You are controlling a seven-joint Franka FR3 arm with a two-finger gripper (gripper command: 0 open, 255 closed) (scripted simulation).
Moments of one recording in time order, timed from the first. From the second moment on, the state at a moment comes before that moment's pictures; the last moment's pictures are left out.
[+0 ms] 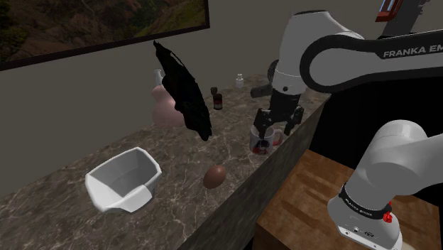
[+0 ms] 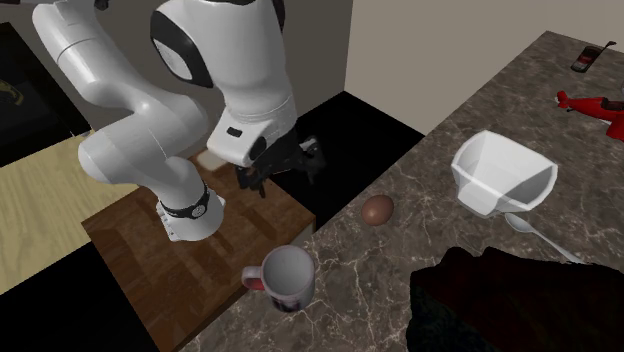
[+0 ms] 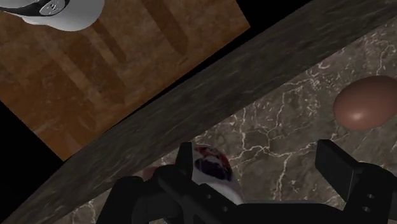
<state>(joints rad) -0.02 -0.89 0.28 -2.71 0.33 1.89 0.63</state>
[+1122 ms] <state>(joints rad) -0.22 -0.36 0.81 -2.61 0.51 2.59 1.31</state>
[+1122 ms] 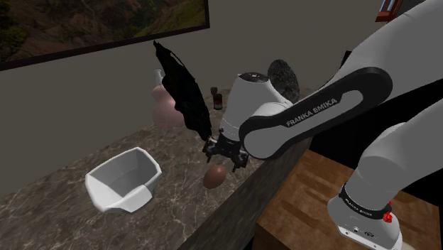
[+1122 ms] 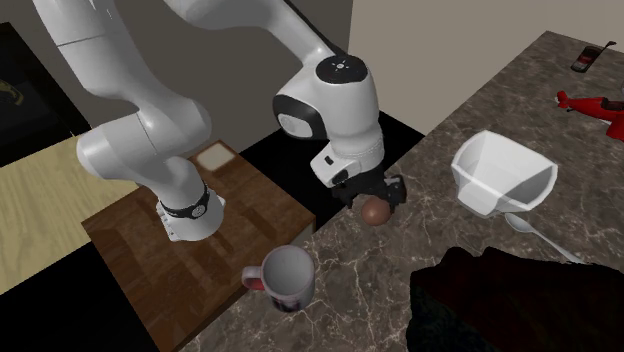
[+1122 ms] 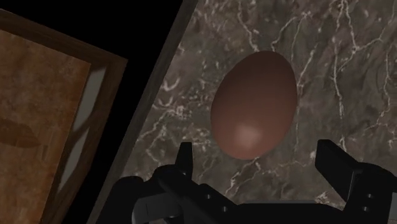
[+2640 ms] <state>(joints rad) -0.31 -0.21 0.92 -2.61 0.41 2.74 1.40</state>
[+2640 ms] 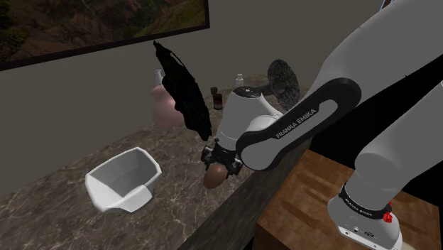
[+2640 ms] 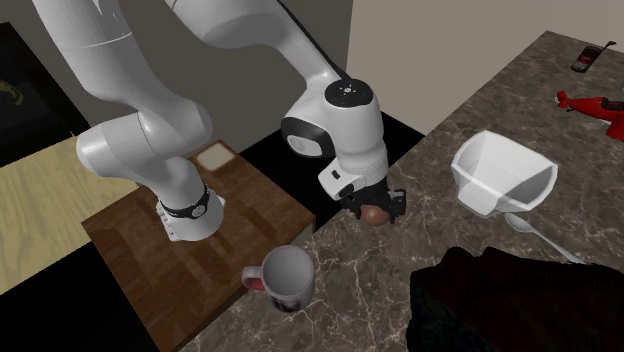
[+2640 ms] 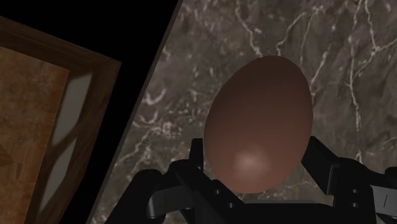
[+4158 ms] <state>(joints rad) -0.23 -0.46 0.76 -2.48 0.48 2.38 1.34</state>
